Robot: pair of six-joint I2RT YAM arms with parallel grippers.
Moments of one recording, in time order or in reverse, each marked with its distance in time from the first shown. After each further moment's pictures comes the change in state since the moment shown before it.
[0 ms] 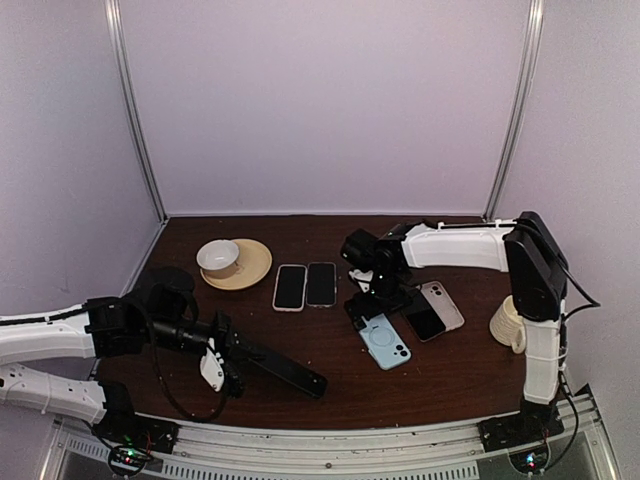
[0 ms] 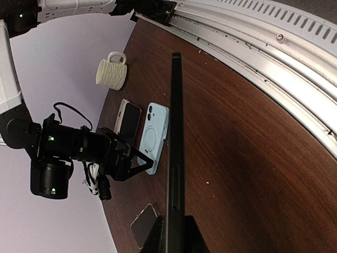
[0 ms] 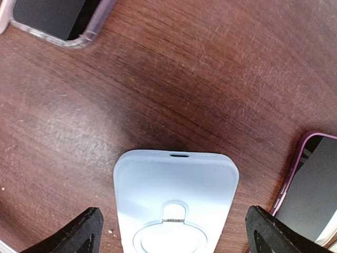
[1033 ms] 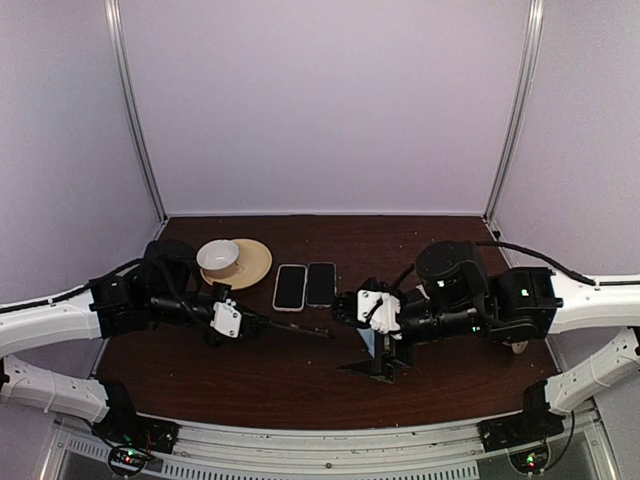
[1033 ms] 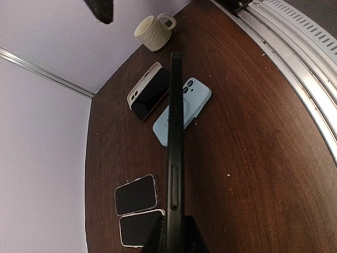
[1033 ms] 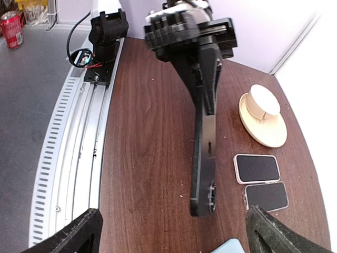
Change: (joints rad) left arm 0.095 0.086 0.123 0.009 -0.038 -0.355; right arm 0.460 -0.841 -0.533 0.594 -0.122 -0.684
